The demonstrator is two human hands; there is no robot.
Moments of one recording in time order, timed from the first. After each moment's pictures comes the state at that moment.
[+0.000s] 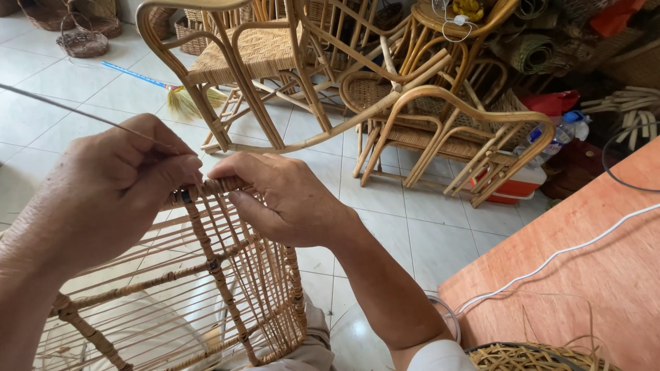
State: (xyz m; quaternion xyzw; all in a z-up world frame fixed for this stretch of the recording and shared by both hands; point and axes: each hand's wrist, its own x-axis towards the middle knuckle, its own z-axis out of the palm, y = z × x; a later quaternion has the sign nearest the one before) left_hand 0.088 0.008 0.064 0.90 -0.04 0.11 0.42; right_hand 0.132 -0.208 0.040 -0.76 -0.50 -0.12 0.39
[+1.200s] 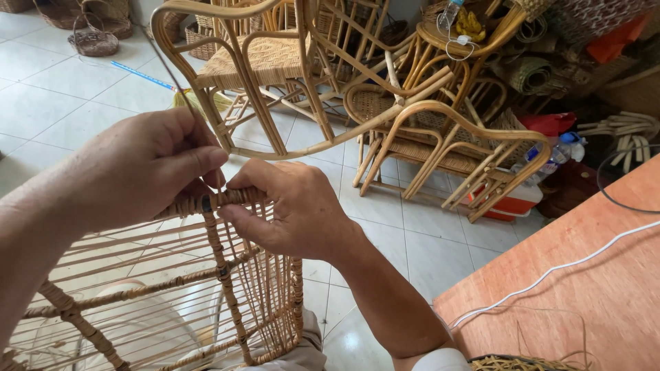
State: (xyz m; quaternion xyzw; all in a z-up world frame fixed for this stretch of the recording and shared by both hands) left_hand 0.095 -0.002 0.099 0.92 0.04 -0.04 0.39; right_hand 0.113 -0.200 0.044 -0.77 -0.48 -0.22 0.35
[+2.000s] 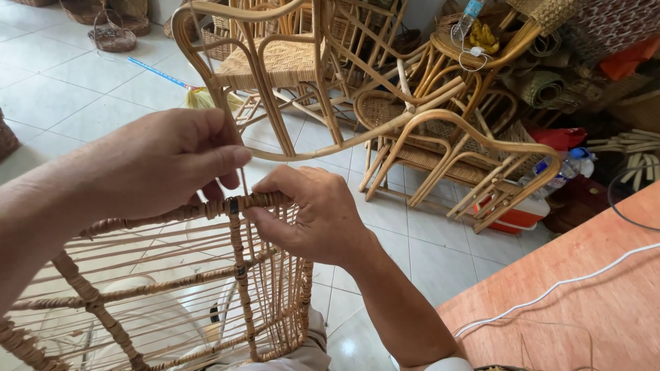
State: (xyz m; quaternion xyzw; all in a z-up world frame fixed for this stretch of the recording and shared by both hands) left_hand 0.086 0.001 0.114 0.94 0.00 -0.09 0.33; right_hand 0.115 -0.198 0.030 -0.76 -0.48 -0.21 0.38
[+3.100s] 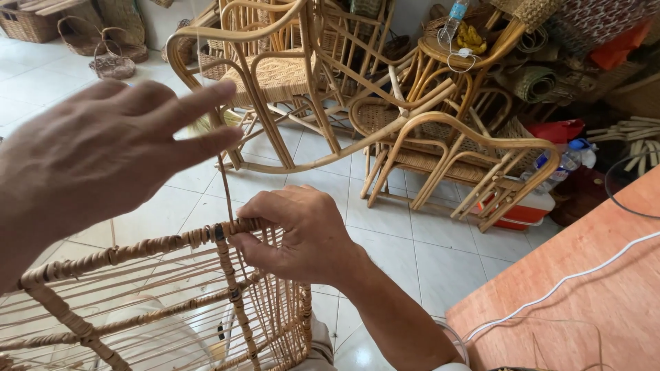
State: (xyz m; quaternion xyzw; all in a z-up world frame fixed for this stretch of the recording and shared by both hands) left_hand 0.128 0.064 0.091 0.82 -0.32 0.34 -0.33; right_hand 0.103 -0.200 0.034 -0.75 -0.49 -0.24 0.39
